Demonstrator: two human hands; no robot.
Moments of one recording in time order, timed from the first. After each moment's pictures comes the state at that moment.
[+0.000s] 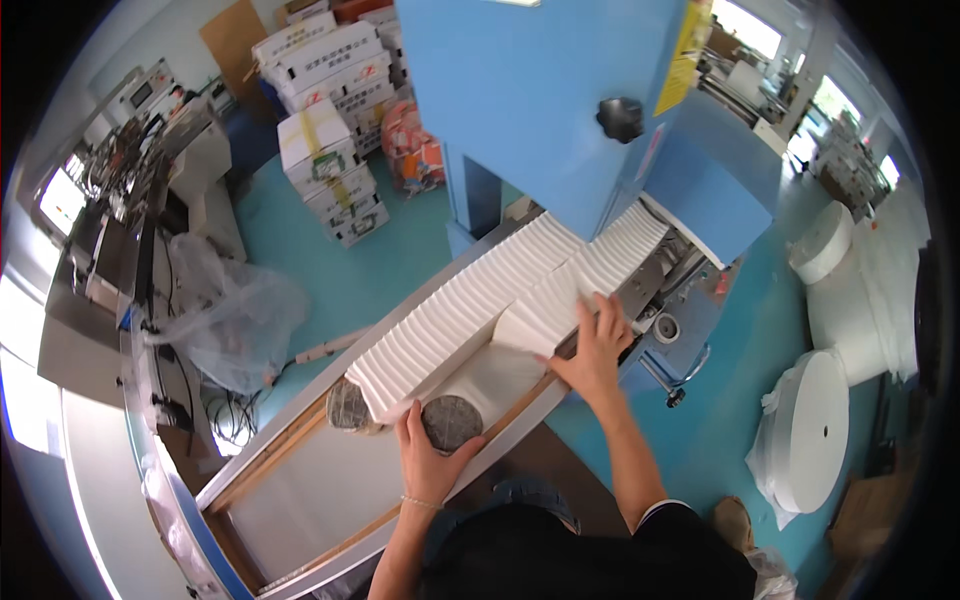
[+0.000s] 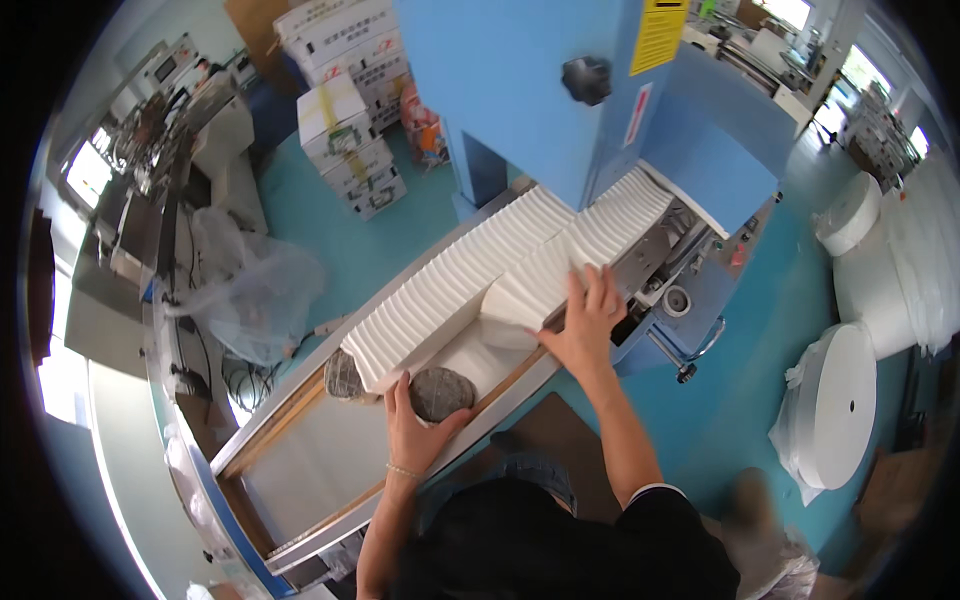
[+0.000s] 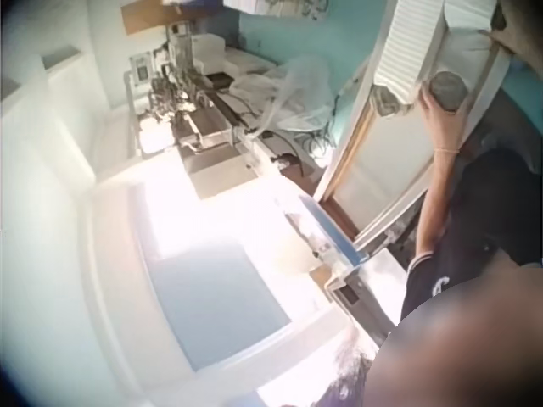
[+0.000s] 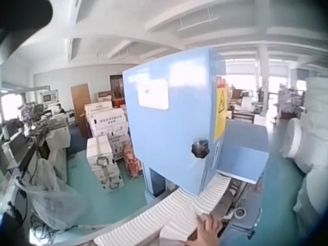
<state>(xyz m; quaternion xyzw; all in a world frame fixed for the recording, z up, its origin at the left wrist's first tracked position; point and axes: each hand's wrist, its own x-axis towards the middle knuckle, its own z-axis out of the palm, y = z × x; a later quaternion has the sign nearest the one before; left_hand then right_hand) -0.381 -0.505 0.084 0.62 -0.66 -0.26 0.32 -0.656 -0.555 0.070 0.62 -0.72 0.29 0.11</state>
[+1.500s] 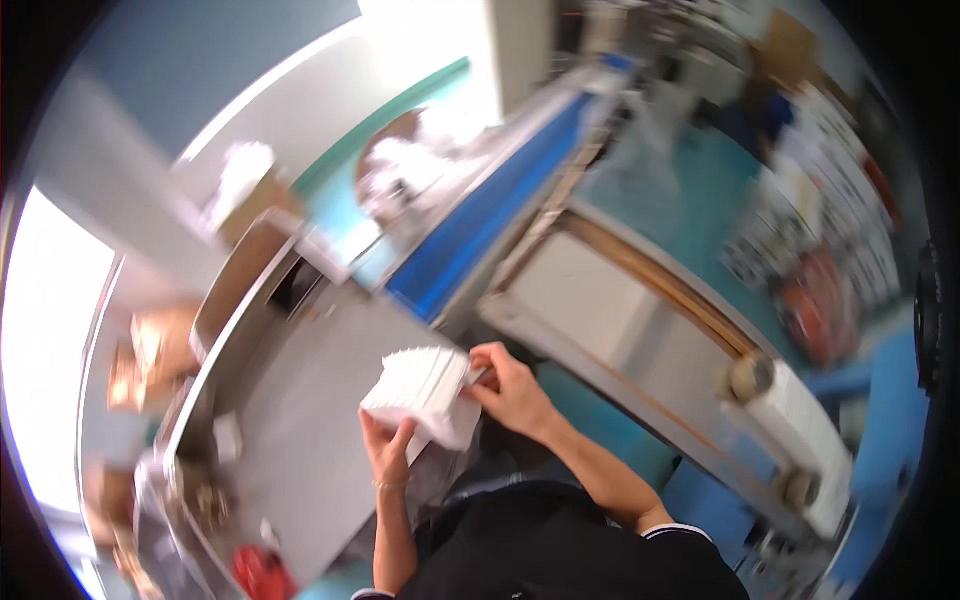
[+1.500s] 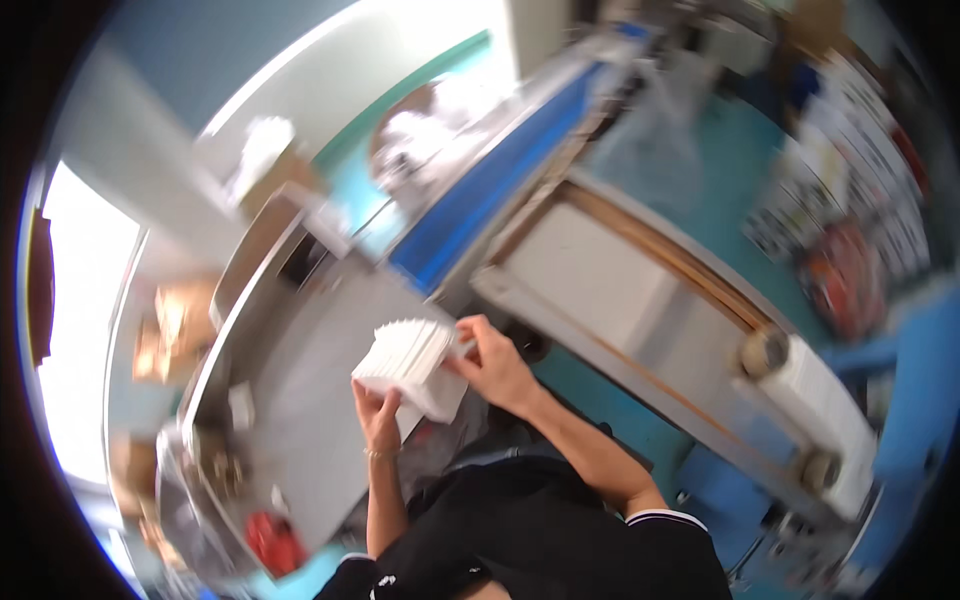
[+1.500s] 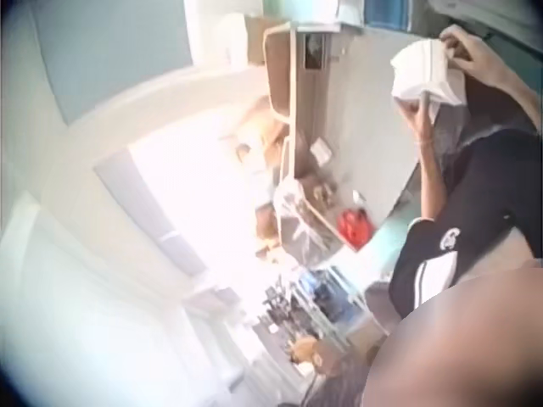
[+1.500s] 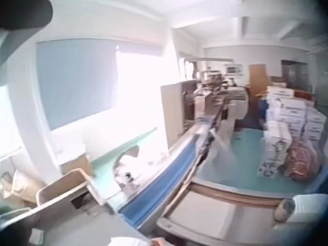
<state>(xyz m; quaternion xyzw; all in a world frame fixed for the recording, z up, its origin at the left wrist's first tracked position) -0.082 -0.043 0.056 0.62 -0.02 -0.05 0.78 -0.104 -0.268 0.087 0.76 -0.06 0.10 -0.64</state>
